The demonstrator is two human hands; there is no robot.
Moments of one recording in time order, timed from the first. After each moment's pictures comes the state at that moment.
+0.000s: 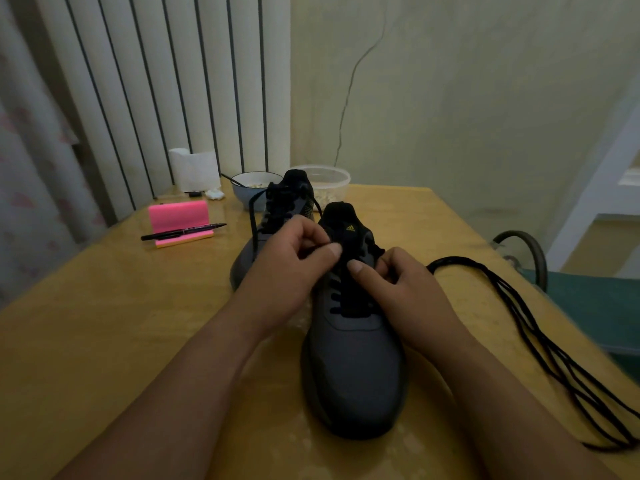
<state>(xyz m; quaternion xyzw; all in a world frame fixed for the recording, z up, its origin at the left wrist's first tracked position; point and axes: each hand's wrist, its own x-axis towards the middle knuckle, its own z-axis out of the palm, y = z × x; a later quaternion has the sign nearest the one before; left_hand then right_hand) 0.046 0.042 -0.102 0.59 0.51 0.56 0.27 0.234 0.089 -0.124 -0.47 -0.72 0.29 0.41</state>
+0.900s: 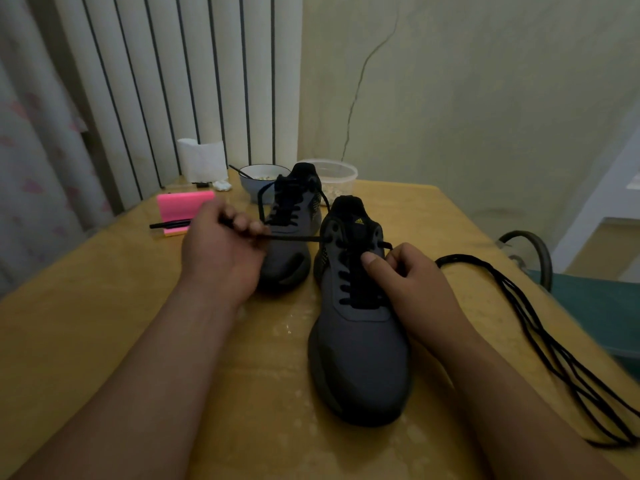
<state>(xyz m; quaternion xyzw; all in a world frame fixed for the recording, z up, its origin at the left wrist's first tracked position) -0.004 0.051 -0.095 0.16 0.34 0.80 0.46 0.233 0.086 -0.122 -0.49 -0.72 0.30 0.41</state>
